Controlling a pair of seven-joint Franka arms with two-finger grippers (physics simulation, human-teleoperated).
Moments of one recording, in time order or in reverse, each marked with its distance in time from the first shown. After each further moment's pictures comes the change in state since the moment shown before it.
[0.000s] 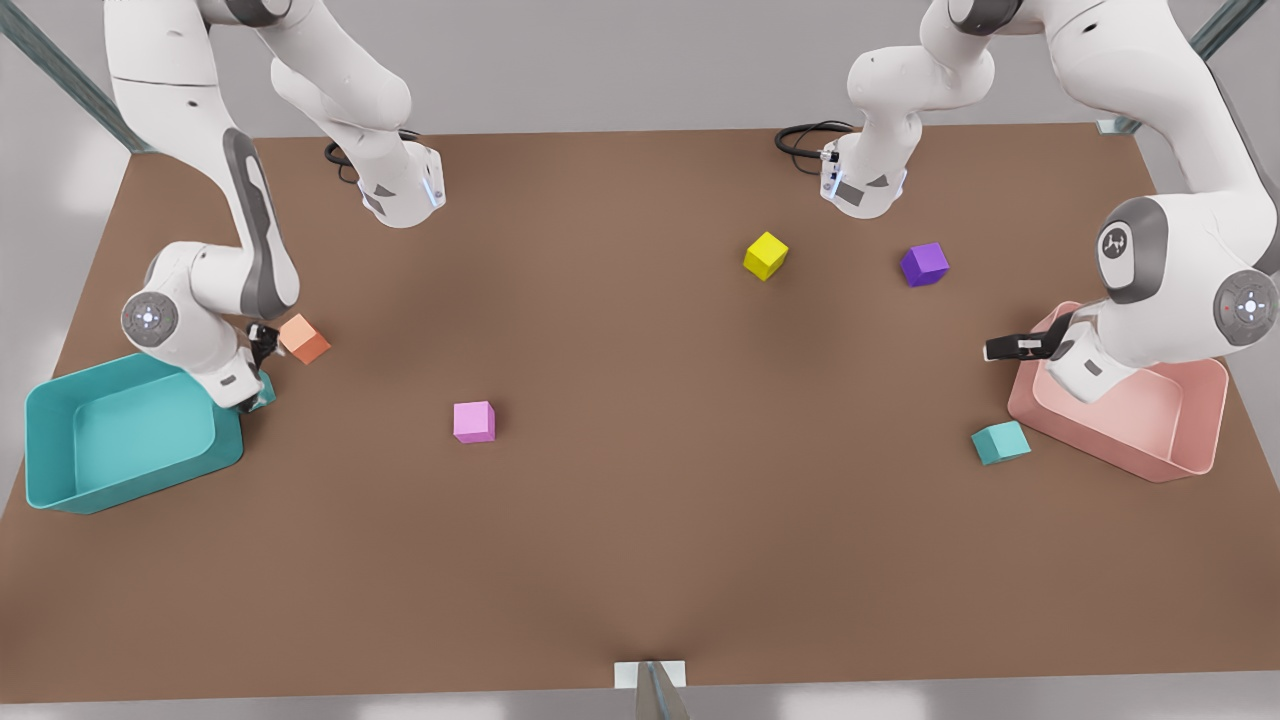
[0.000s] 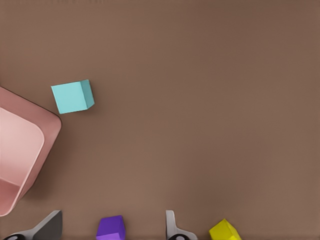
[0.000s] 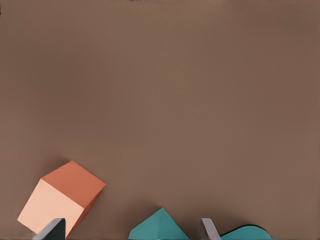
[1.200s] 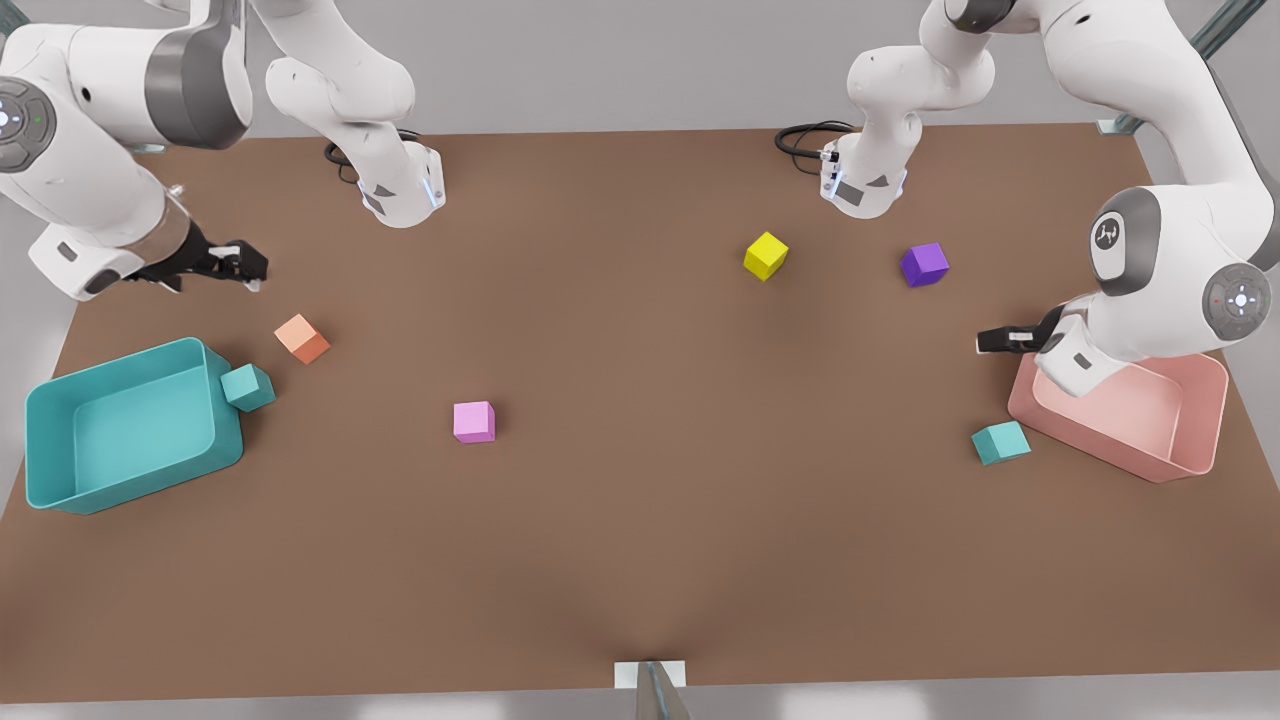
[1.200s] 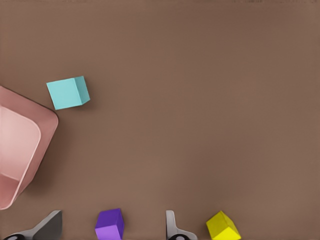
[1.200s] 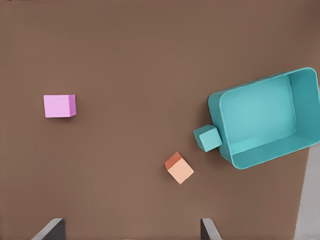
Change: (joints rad) left arm -0.028 -0.005 0.000 0.029 0.005 -0.044 -0.012; right arm 0.301 -0.121 -0.003 0.831 0.032 -0.987 1.501
